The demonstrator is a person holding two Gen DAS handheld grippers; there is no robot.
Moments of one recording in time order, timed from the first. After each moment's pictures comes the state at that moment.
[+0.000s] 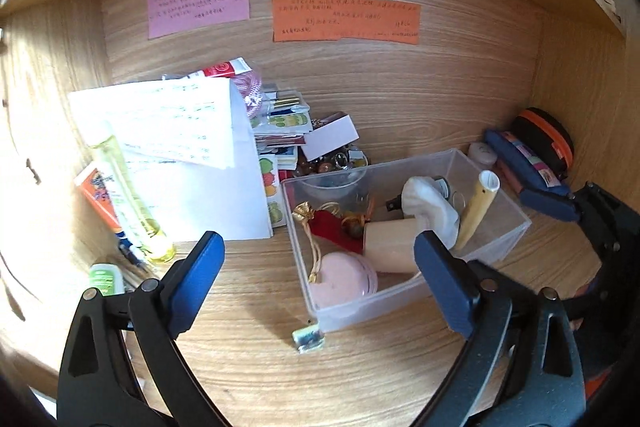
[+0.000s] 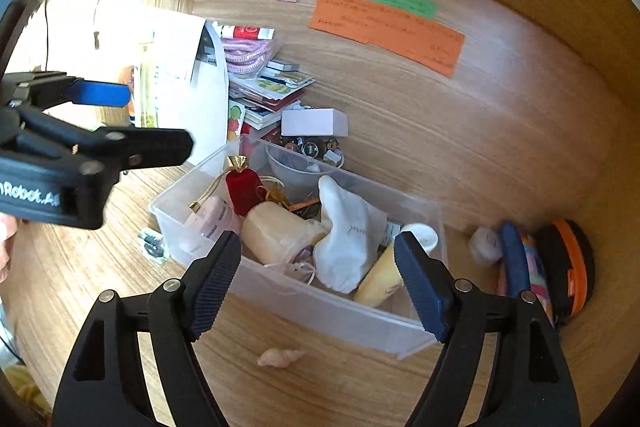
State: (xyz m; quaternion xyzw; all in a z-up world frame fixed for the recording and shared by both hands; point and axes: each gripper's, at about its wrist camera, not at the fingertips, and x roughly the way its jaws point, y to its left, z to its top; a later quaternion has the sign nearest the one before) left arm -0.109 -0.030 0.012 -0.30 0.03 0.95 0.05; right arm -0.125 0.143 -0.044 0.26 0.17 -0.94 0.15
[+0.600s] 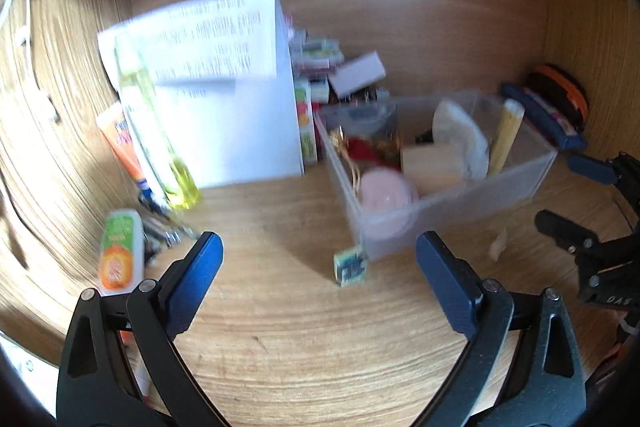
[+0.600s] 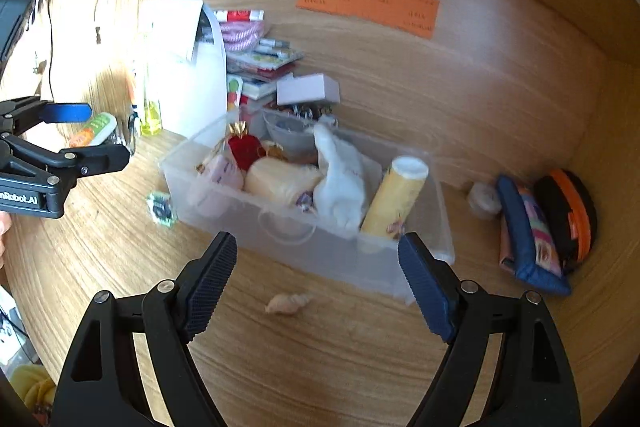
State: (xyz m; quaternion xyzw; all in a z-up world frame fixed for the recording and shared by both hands) left arm -0.084 -0.056 -0.039 -0.35 0.04 0.94 0.04; right arm -0.095 0.165 -0.070 0.29 0.14 -0.94 0.14
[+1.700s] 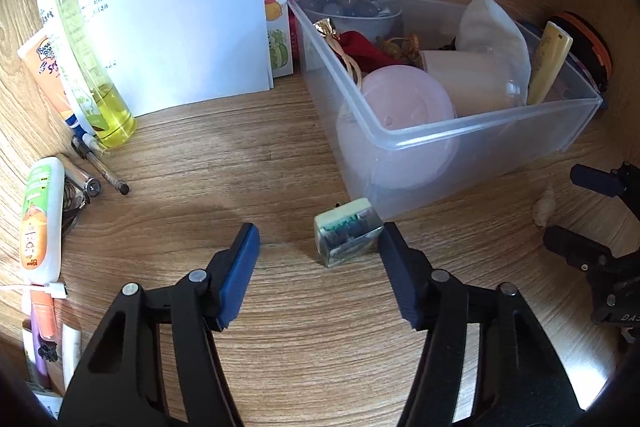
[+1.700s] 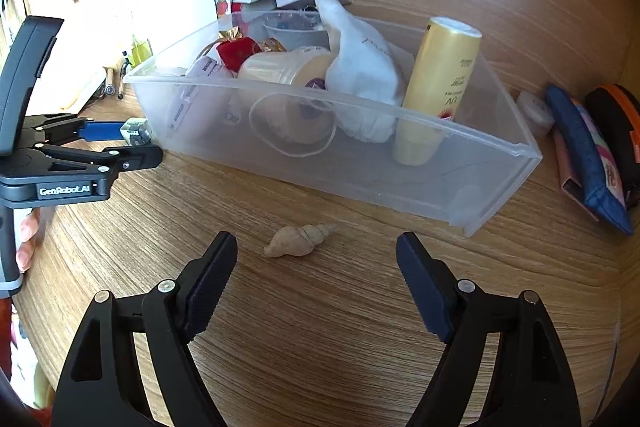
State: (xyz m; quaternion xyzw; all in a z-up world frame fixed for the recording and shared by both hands) left arm -0.133 -0.052 -0.114 -0.44 0.03 0.89 0.06; right arm -0.129 0.172 -0.135 0.41 0.10 -0.89 0.16
